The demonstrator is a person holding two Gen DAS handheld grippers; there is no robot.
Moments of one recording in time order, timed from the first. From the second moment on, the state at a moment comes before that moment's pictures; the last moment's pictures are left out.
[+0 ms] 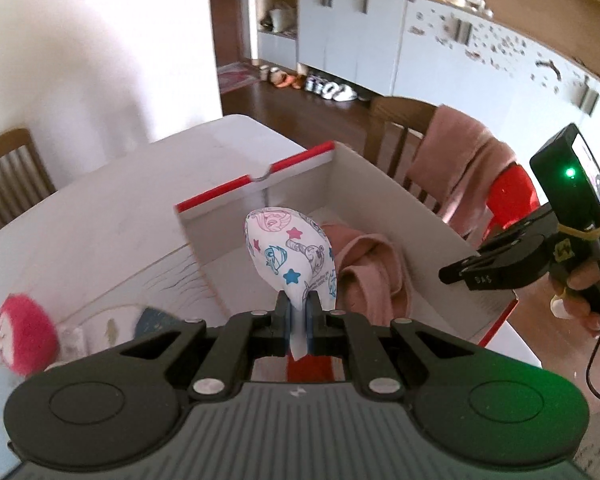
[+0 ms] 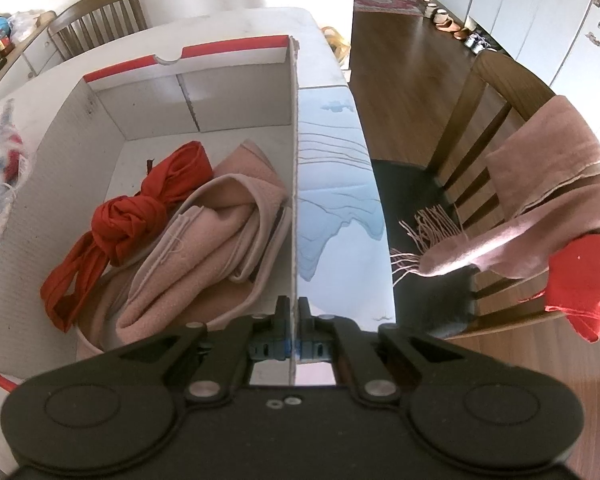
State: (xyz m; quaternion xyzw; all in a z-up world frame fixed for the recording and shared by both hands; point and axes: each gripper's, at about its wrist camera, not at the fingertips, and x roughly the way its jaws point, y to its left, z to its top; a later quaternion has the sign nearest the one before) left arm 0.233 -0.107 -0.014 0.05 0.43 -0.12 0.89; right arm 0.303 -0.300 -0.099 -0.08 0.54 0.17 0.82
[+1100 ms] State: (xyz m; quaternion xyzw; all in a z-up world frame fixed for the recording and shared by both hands) left arm 0.295 -0.168 -0.101 0.14 0.52 -0.15 0.83; right arm 0.304 -0.299 -0.100 -0.08 0.54 0.18 0.82
